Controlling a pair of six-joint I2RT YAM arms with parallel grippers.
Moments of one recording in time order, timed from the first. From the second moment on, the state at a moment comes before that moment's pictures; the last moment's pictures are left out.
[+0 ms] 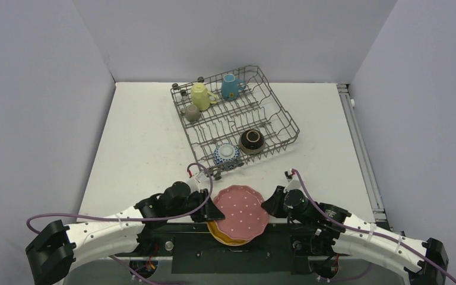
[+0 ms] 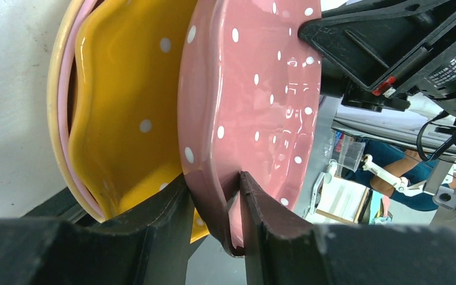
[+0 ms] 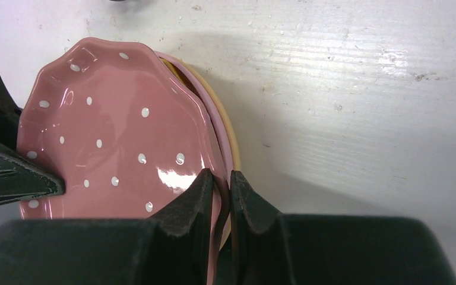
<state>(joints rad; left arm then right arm) -0.99 0.86 0.25 0.05 0.27 -1.17 1.03 0.55 0.27 -0.41 0.22 0.99</state>
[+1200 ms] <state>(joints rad) -0.90 0.53 0.25 0.10 0.38 -1.22 1.02 0.39 0.43 -0.40 0.13 0.90</state>
